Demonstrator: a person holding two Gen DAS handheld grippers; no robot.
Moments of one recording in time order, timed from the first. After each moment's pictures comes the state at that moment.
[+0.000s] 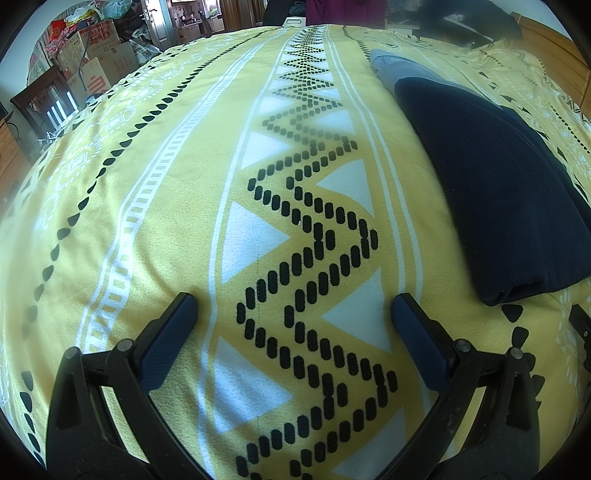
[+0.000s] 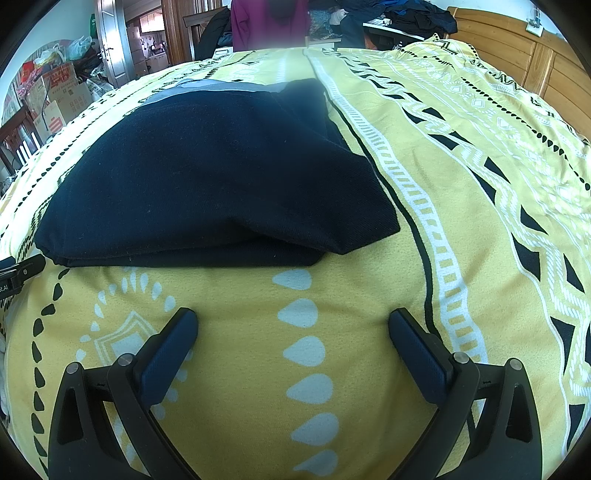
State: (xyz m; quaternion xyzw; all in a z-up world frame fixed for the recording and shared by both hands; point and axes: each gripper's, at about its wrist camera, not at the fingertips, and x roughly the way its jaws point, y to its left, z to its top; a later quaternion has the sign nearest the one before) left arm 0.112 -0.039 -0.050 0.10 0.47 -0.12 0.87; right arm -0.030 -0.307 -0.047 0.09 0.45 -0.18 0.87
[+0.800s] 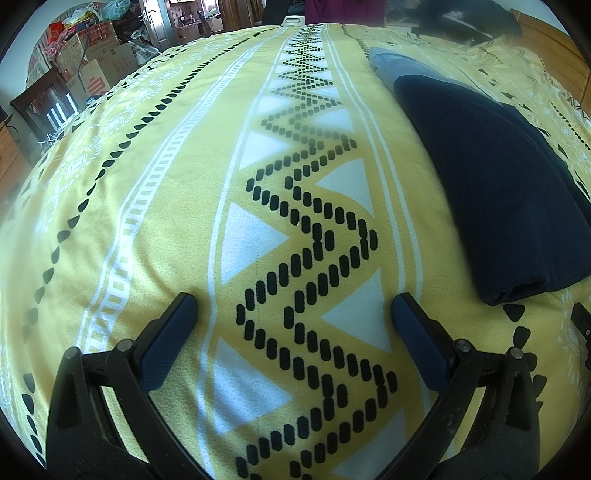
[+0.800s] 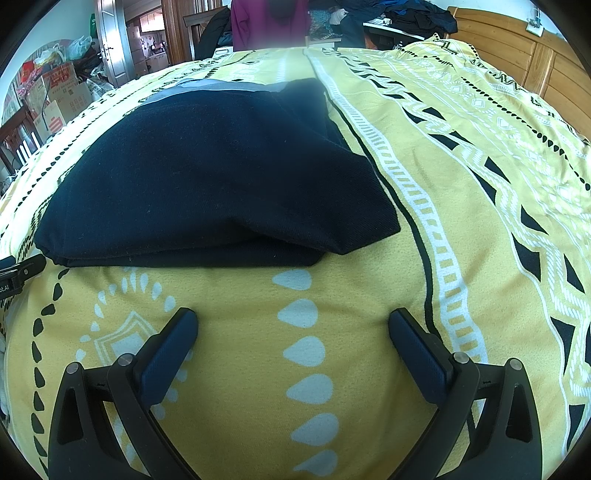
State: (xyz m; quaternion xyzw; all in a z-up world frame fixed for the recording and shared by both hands) left arm 0.115 -0.040 -0.049 0.11 0.47 -0.12 0.87; right arm -0.030 -0.307 -0.047 0.09 0.45 -0.18 0.87
